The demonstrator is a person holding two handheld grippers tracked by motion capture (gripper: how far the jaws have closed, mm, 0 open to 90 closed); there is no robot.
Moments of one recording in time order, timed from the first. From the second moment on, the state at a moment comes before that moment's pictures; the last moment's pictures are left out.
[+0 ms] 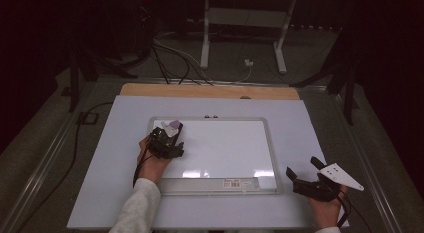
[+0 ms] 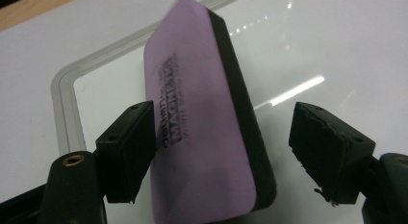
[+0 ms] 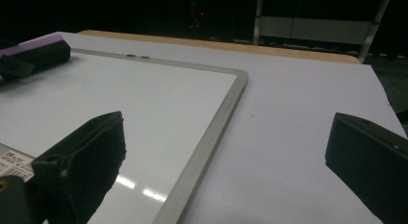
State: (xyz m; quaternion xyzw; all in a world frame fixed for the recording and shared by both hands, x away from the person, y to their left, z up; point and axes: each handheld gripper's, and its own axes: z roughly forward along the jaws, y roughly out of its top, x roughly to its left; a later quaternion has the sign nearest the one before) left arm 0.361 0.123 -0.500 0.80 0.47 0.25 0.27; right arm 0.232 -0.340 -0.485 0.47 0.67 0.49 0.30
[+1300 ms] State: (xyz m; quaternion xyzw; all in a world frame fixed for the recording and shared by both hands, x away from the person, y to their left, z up) left arm 0.362 0.161 -0.489 0.72 0.56 0.29 0.28; right arm 0.233 -0.339 -0.485 0.47 0.67 0.49 0.30
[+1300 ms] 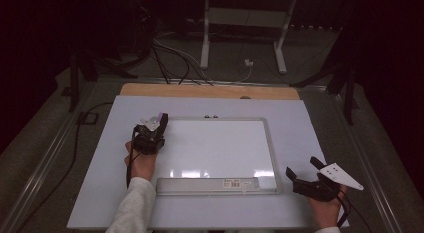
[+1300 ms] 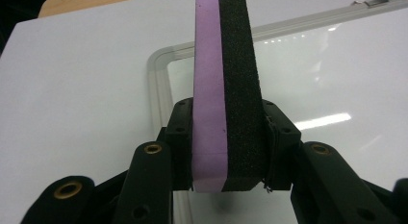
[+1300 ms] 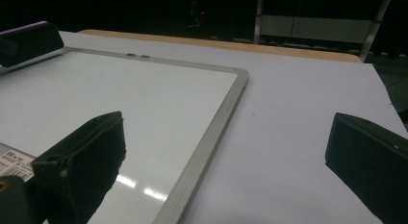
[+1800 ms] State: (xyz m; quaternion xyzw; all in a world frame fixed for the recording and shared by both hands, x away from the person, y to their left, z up) left arm 0.364 0.169 -0.490 0.70 0.58 0.29 0.27; right arm 0.233 -0.339 -0.485 0.47 0.67 0.49 0.30
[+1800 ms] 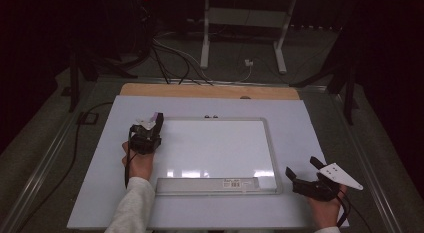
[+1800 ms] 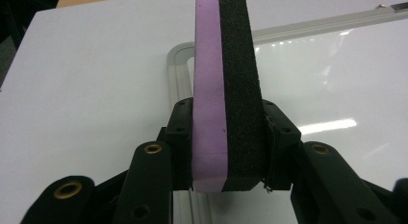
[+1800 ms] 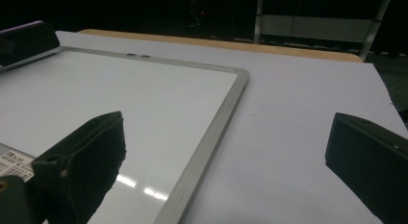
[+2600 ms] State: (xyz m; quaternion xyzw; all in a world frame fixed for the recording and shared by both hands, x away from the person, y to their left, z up) left arm 0.372 0.165 -0.498 0.69 0.62 0.29 0.26; right arm 0.233 -0.339 -0.485 0.47 0.67 0.49 0.30
